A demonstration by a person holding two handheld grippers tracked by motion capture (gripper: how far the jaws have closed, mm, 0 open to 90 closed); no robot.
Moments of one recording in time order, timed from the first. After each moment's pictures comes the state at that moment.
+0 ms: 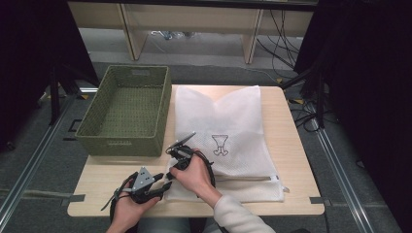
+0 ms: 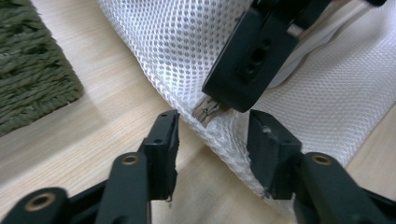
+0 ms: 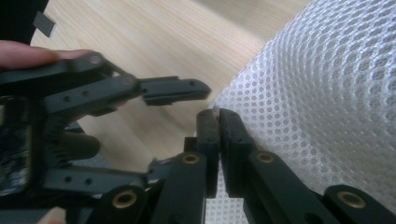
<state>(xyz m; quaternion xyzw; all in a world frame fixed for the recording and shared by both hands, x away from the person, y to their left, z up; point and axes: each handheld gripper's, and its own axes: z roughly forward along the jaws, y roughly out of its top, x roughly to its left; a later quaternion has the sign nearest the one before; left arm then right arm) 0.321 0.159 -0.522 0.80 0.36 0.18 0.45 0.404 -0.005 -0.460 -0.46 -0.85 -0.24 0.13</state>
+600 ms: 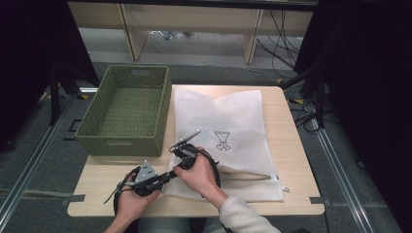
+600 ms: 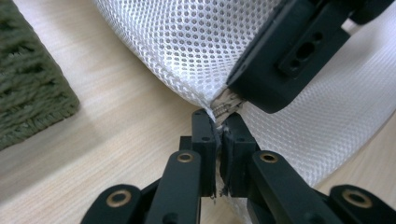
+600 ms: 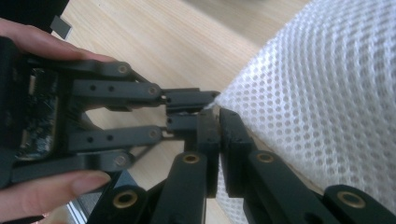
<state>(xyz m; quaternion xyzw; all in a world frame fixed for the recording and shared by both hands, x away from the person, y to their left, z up) 0.330 0.152 -0.508 0.79 0.38 0.16 0.46 0.399 -0.020 -0.445 -0.43 -0.85 -0.27 0.11</state>
